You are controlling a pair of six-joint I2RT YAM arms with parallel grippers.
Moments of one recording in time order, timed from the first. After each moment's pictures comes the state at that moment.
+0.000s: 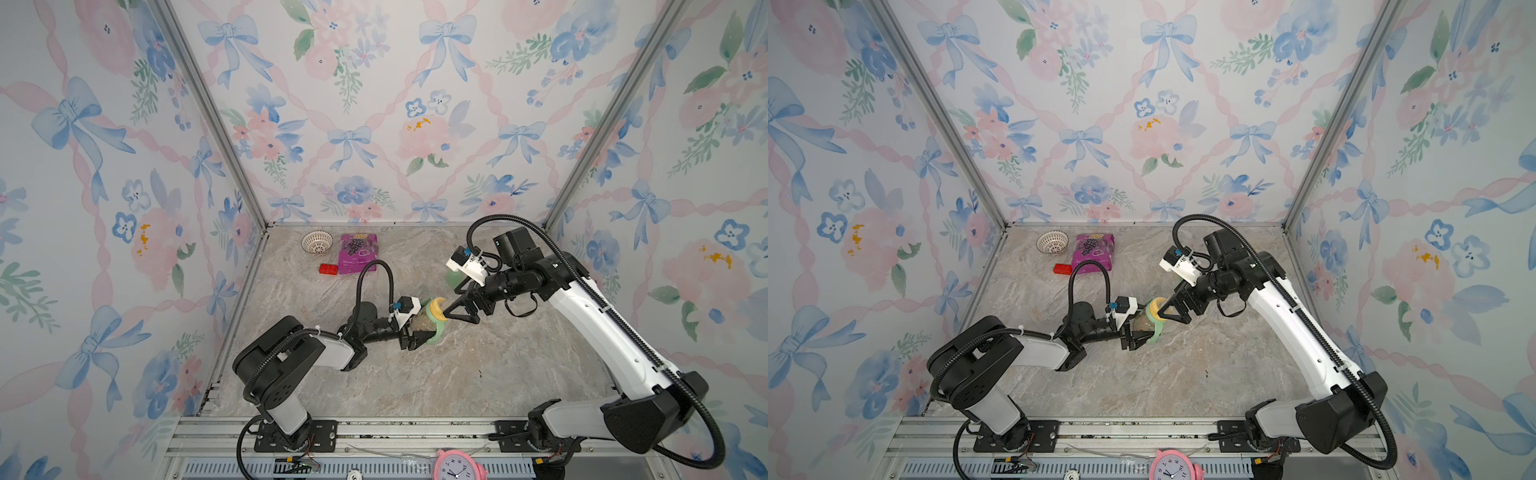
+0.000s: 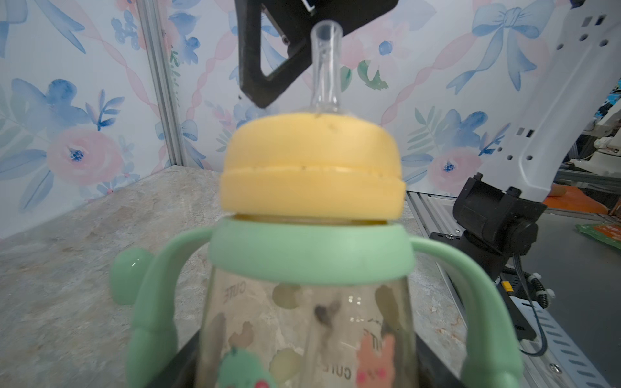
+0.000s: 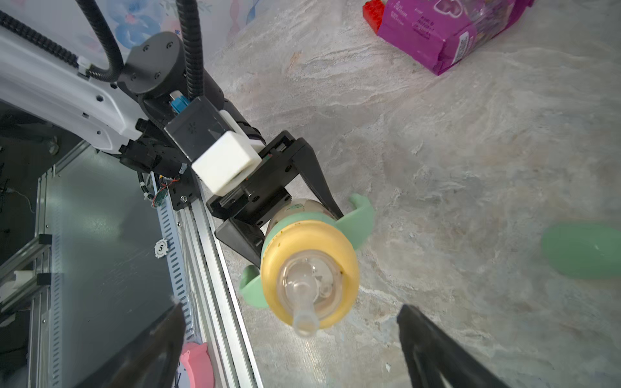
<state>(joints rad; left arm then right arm) -0.72 1.65 0.51 1.13 0.67 -0.03 0.45 1.39 1.46 -1.15 -0.65 -0.39</state>
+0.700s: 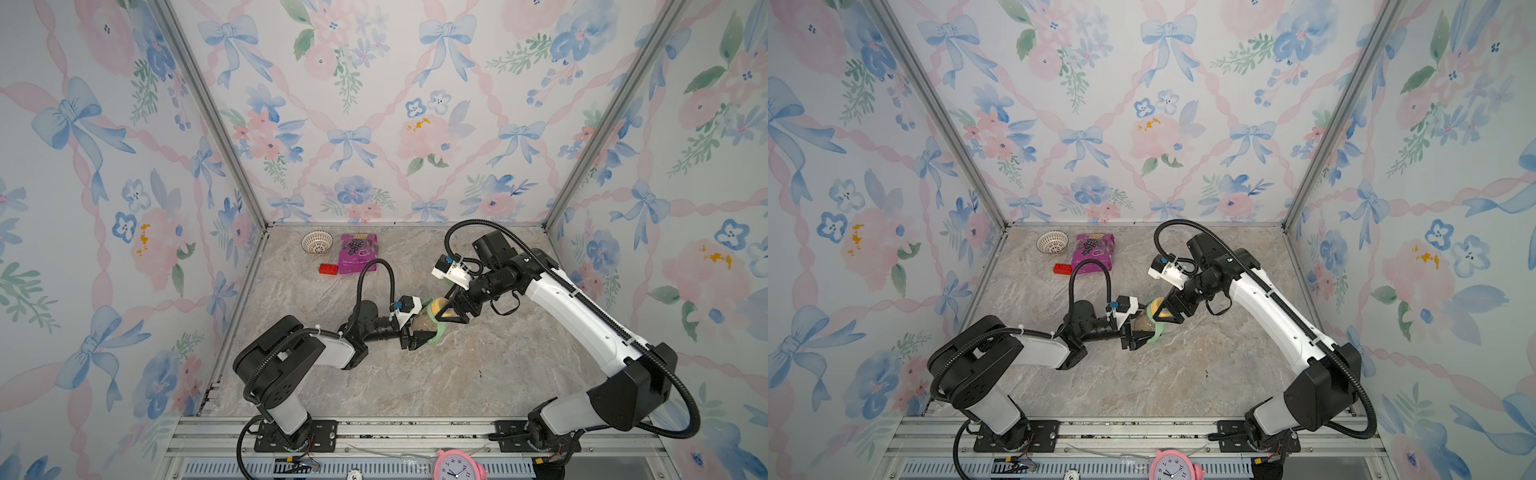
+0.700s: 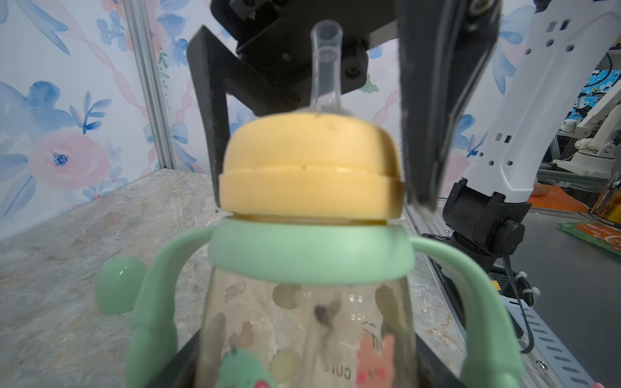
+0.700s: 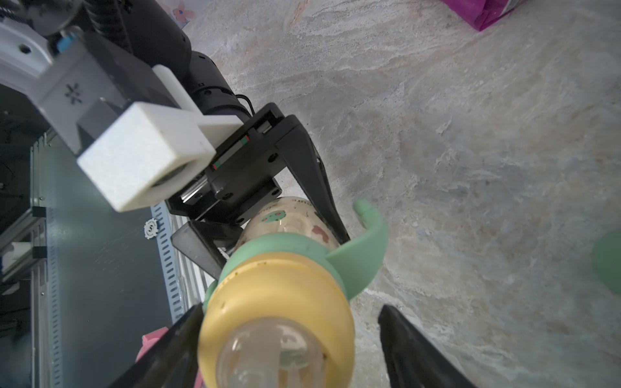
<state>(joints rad) -0.72 1.66 0.52 1.13 0.70 -0.04 0.49 1.49 1.45 -1.12 -0.63 -0.41</state>
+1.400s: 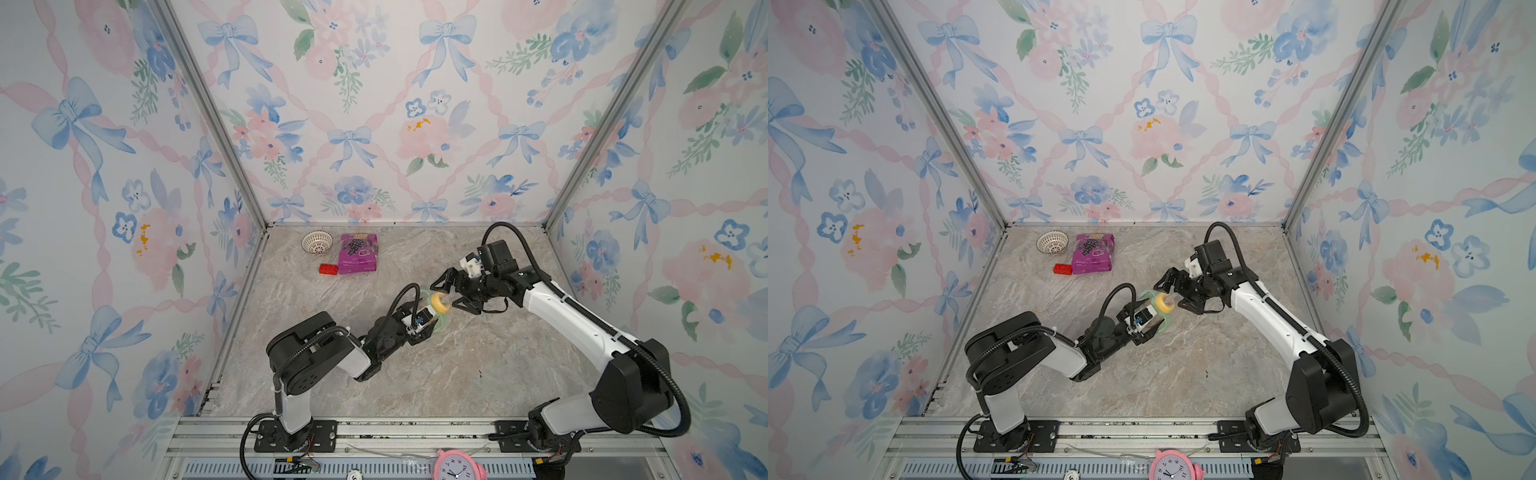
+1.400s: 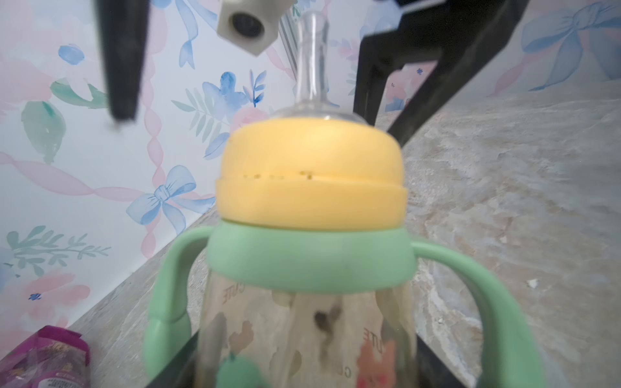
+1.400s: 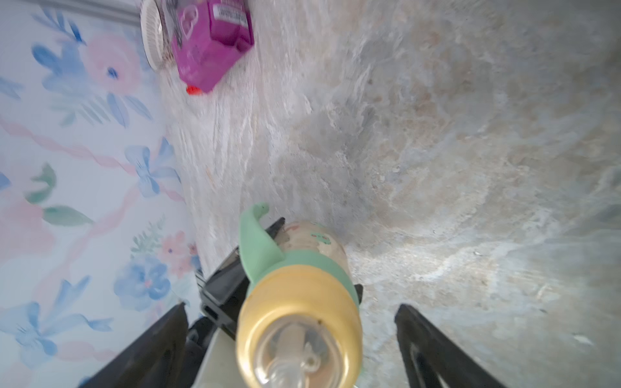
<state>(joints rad) -0.88 1.84 0.53 1.22 -0.08 0.39 0.41 1.44 1.23 -0.67 -0.47 0.87</state>
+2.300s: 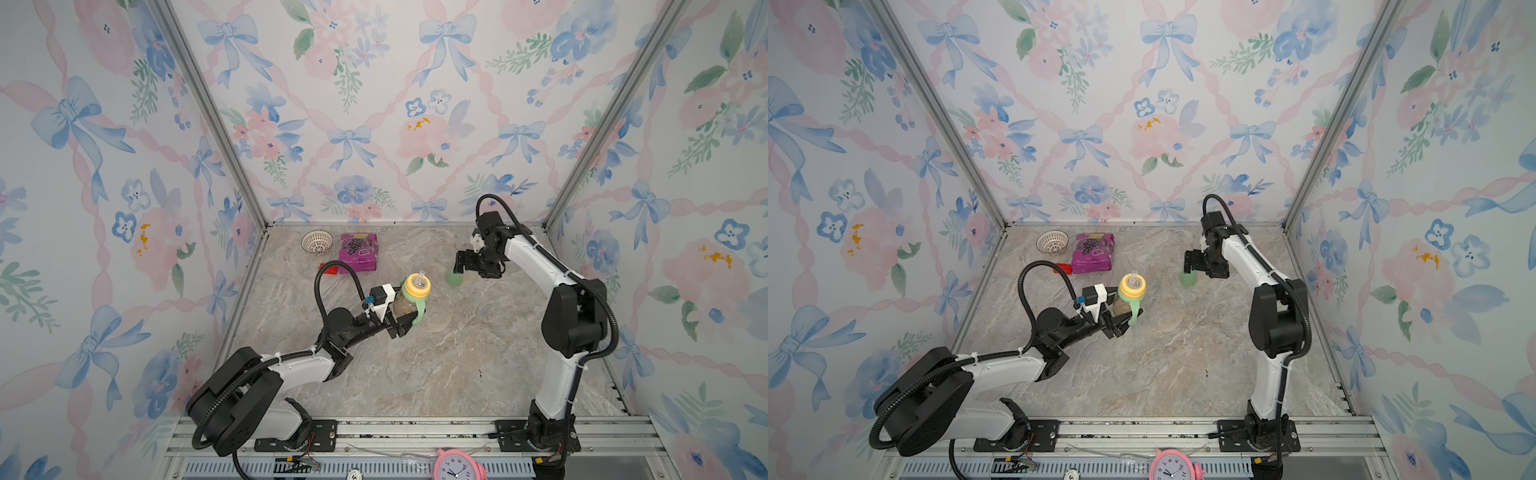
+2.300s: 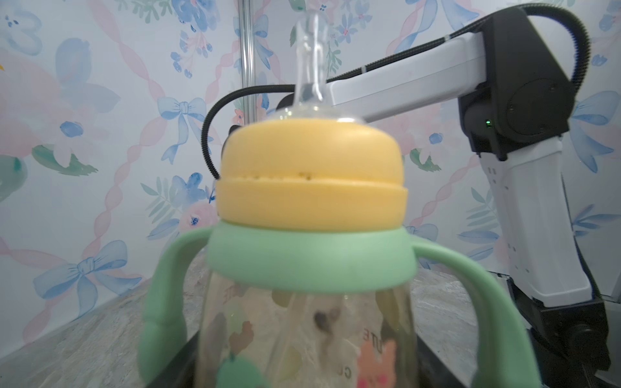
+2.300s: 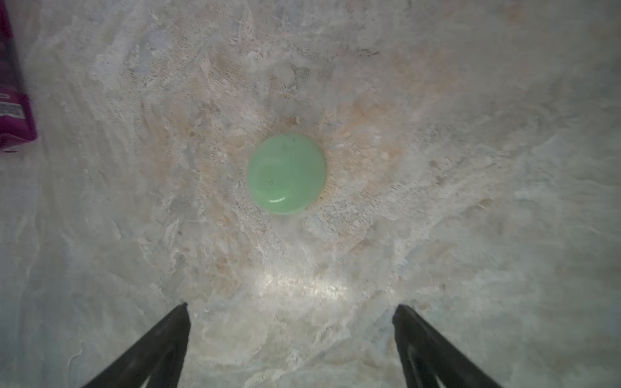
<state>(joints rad) -0.68 1.34 0.39 1.15 0.44 -0.09 0.25 2.06 1.78 -1.02 -0.10 0.27</state>
